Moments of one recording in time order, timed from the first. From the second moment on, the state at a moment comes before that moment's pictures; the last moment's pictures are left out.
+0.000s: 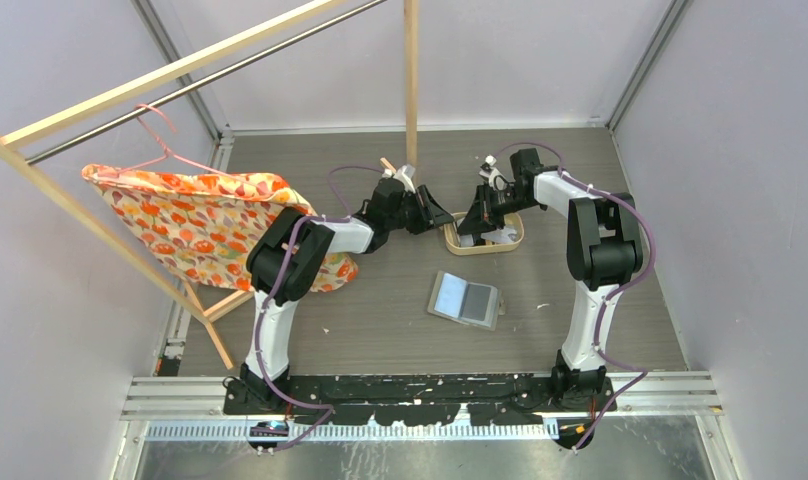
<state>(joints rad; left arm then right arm) -0.59 2.11 1.21 0.48 0.34 -0.92 0.13 2.03 1.40 -0.61 -0.93 0.24</state>
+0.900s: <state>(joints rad) -0.59 2.11 1.21 0.48 0.34 -0.92 0.14 2.03 1.40 -0.62 -0.91 0.23</state>
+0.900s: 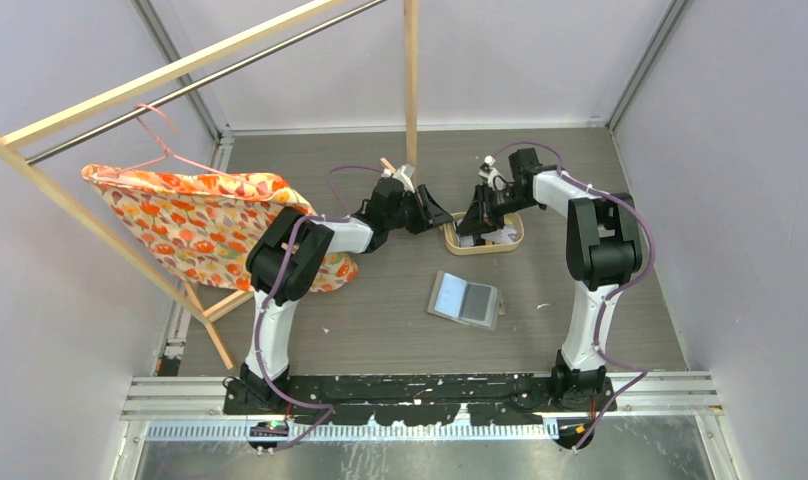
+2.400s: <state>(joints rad) -0.59 2.11 1.21 0.52 0.39 -0.92 0.14 2.04 1.43 -0.67 -0.91 0.19</state>
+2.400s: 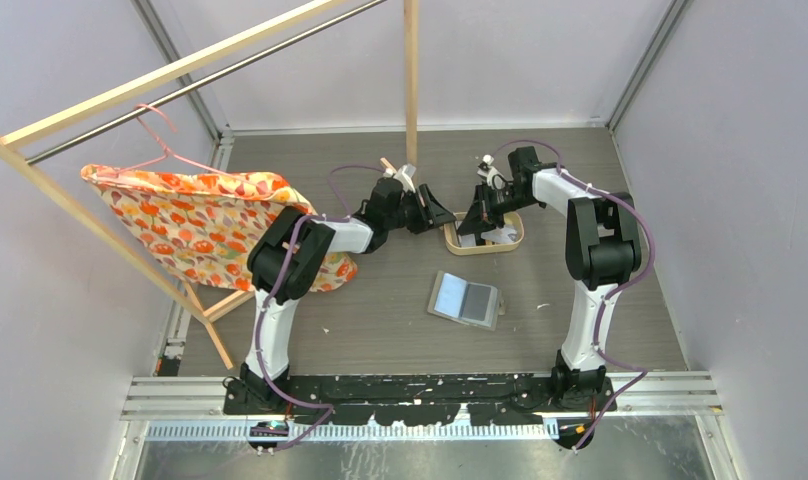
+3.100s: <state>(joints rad) -0.58 2.12 1.21 0.50 0.39 -0.92 0.14 2.04 1.43 -0.67 -0.89 0.19</state>
